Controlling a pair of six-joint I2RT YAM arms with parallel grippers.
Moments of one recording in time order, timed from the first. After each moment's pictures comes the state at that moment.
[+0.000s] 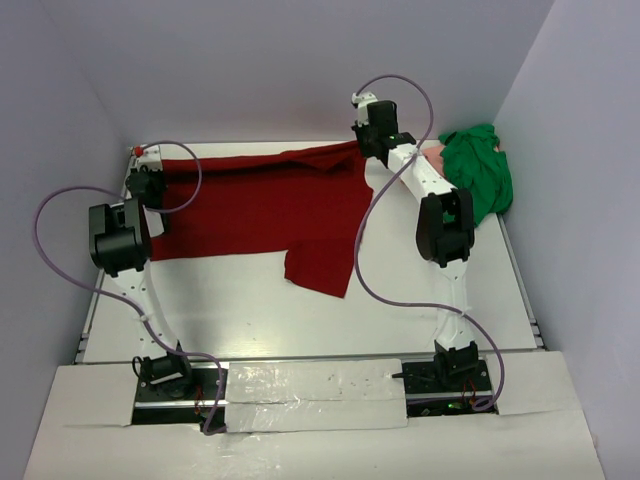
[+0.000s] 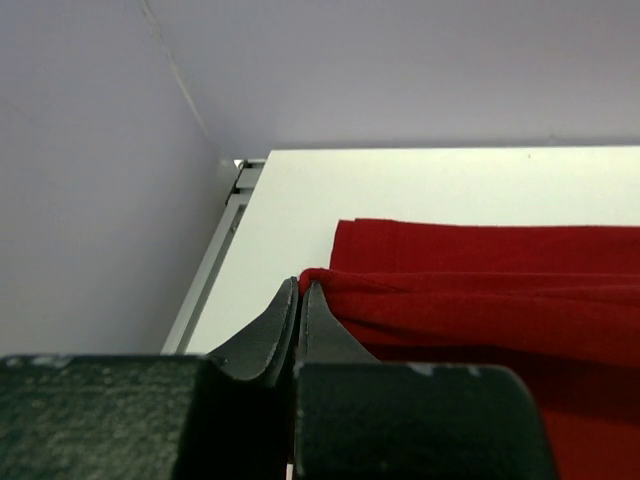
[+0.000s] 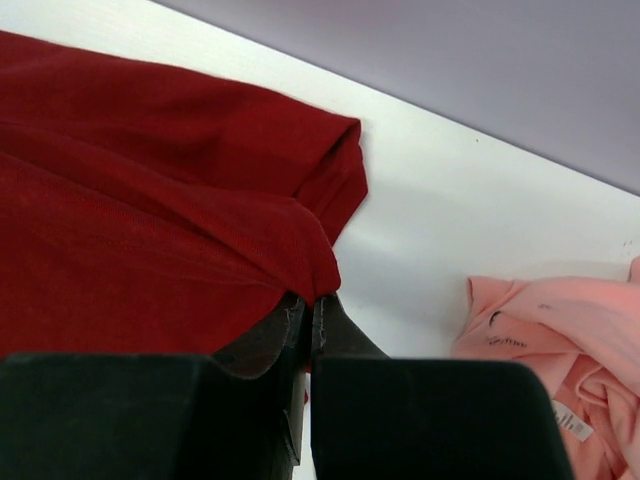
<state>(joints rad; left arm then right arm) 0.23 2.29 1.25 1.05 -0.01 0.22 0.25 2.31 2.09 -0.36 0.04 -0.16</state>
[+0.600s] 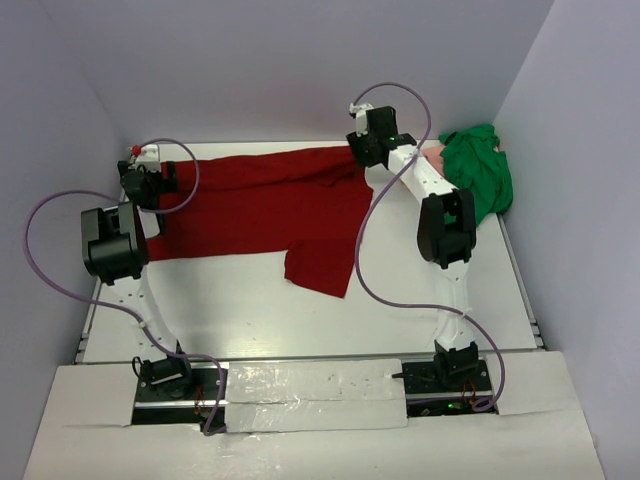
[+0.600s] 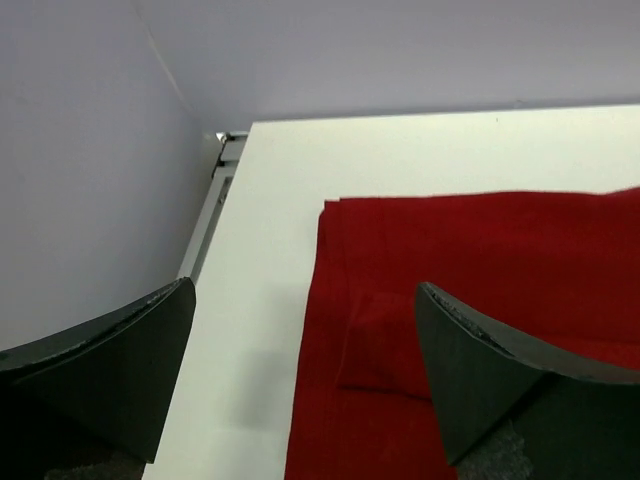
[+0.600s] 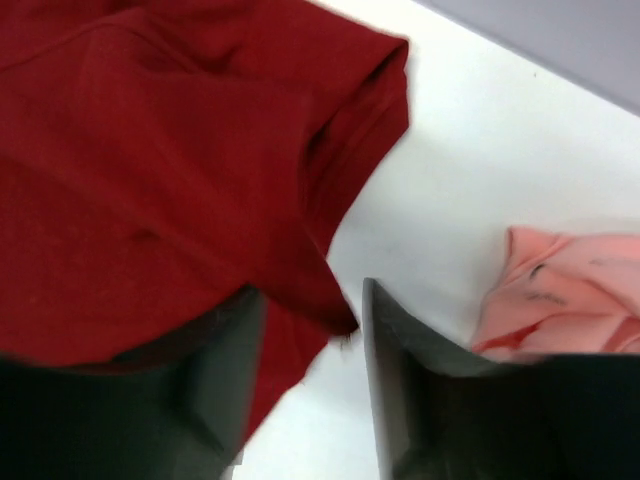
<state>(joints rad) 0.23 2.16 1.16 0.92 0.04 0.22 0.26 2.29 2.05 -0.47 0.00 -0.17</state>
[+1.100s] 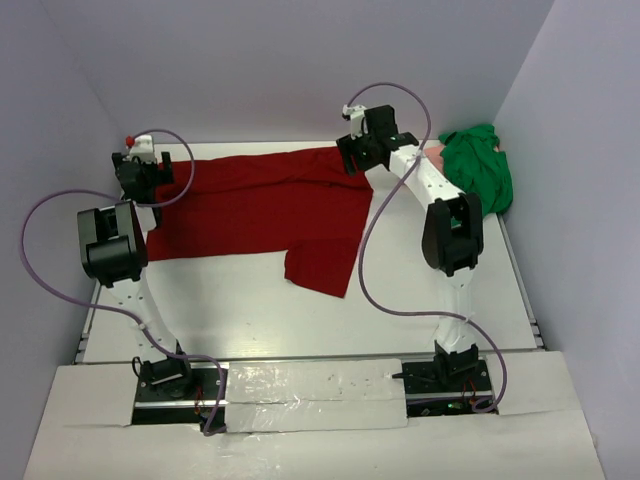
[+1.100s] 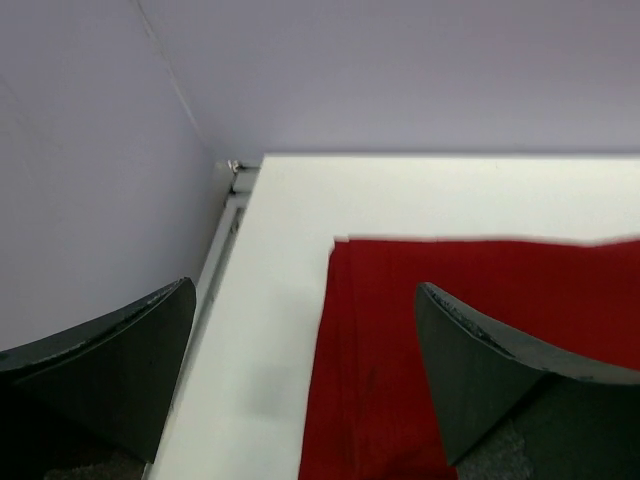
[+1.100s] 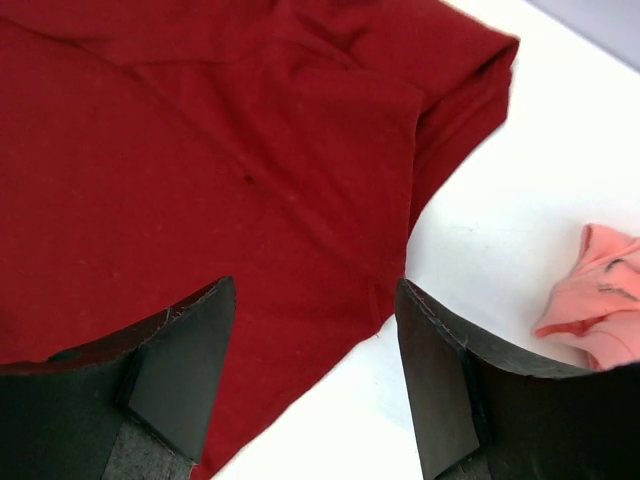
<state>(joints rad) 0.24 2.12 1.20 0.84 0.03 0.19 0.29 2.19 1.97 -0.55 -0.15 -0.18</state>
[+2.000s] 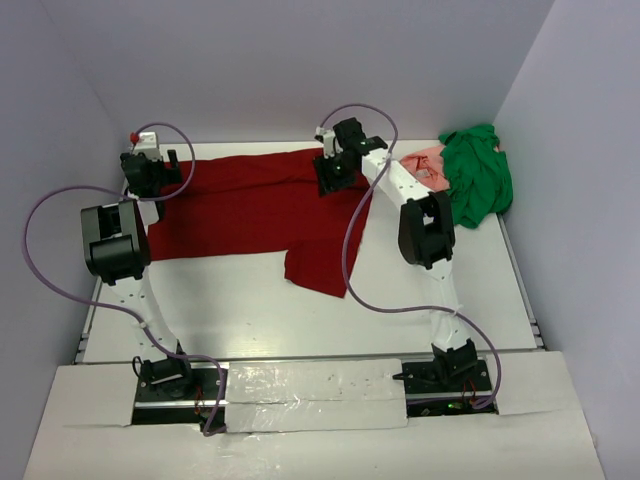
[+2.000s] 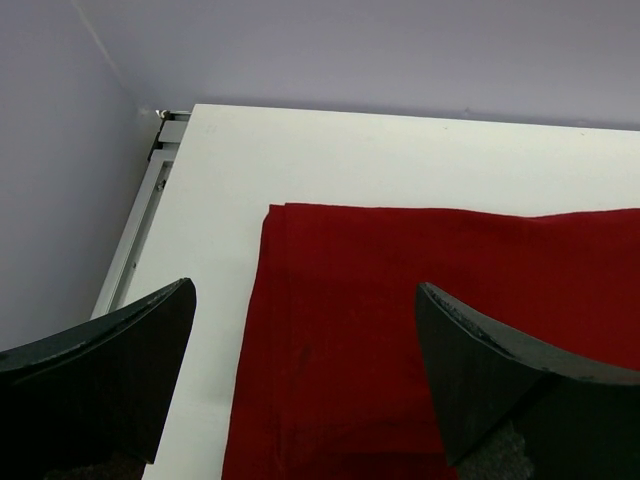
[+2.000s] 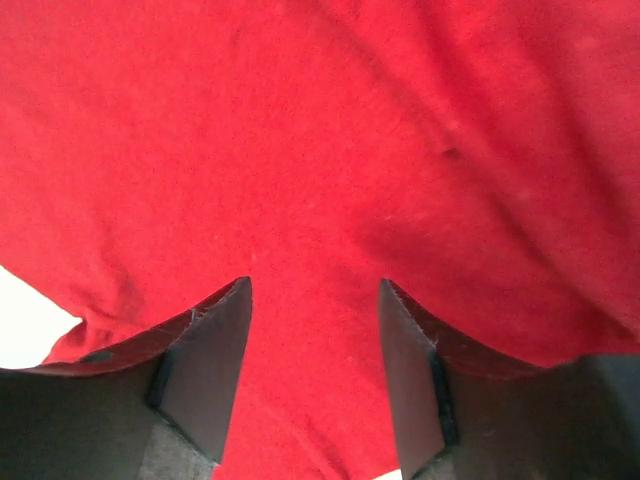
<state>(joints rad) 0.21 2.15 1.30 0.65 0.06 0.08 0.38 2.39 2.20 -0.79 -0.28 -0.04</state>
